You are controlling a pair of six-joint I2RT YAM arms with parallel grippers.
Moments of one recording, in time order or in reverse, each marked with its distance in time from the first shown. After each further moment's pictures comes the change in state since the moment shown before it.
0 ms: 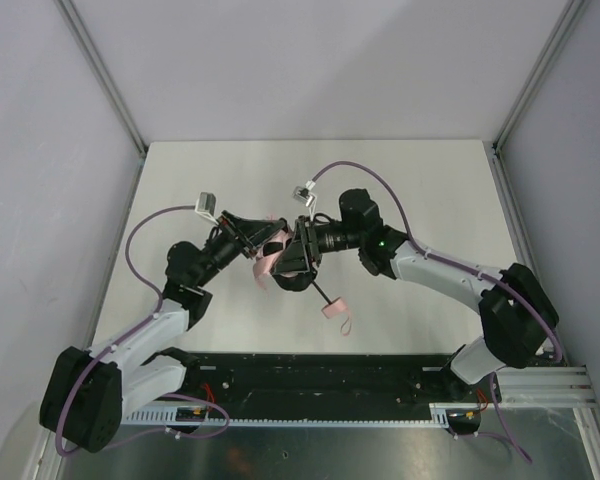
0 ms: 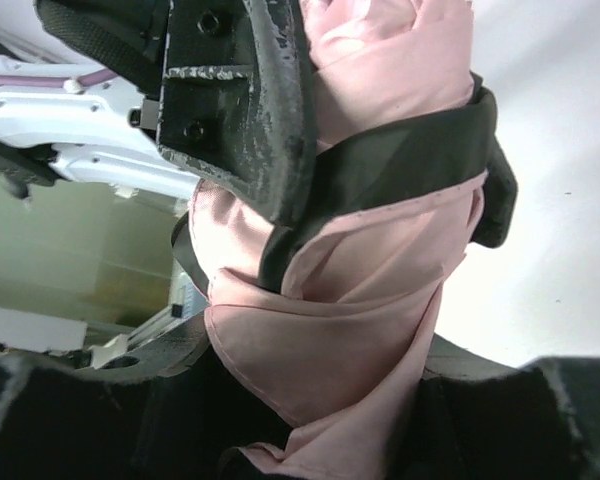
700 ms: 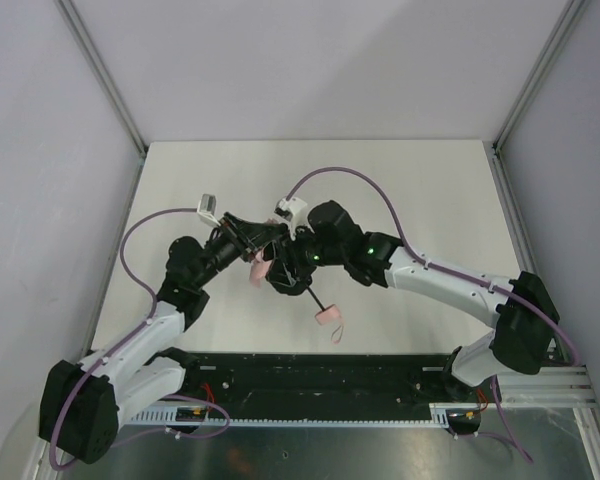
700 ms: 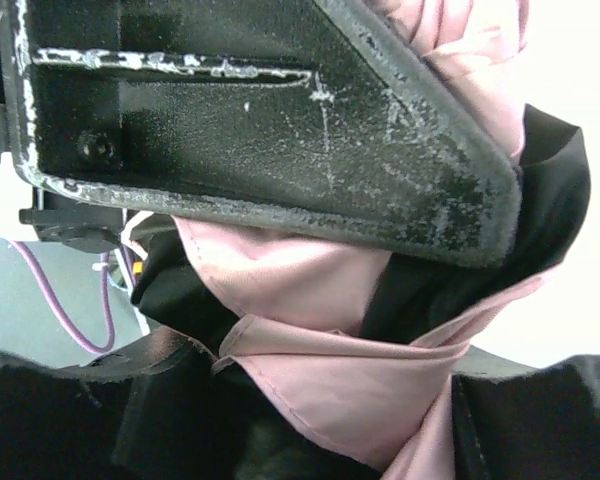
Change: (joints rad) left arm -0.003 -0.067 0.027 -0.245 -0.027 0.075; right arm 0.216 -0.048 0.179 -0.565 0.646 -0.386
